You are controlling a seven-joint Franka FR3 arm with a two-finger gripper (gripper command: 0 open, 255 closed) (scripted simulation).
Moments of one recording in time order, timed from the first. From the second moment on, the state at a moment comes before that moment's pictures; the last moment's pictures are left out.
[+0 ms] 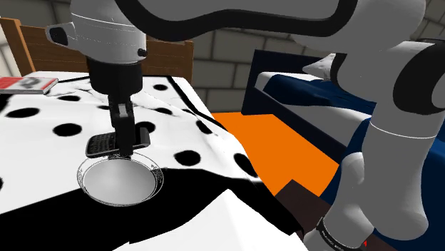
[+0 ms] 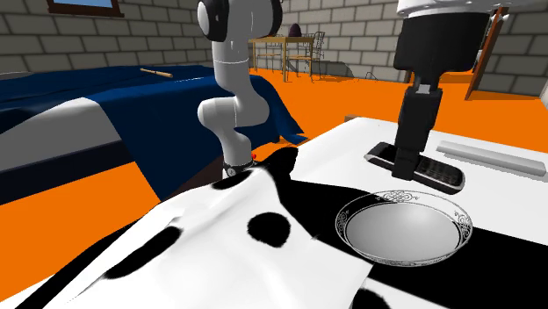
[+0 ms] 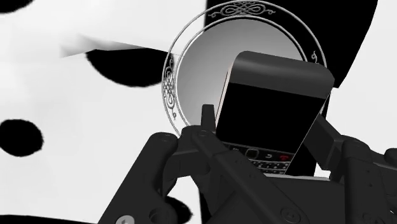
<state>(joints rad) 0.59 0.24 0.36 -1.39 -0.12 1.66 -0.41</state>
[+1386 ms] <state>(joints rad) 0.59 0.27 0.35 -1.54 -0.14 1.84 -0.38</state>
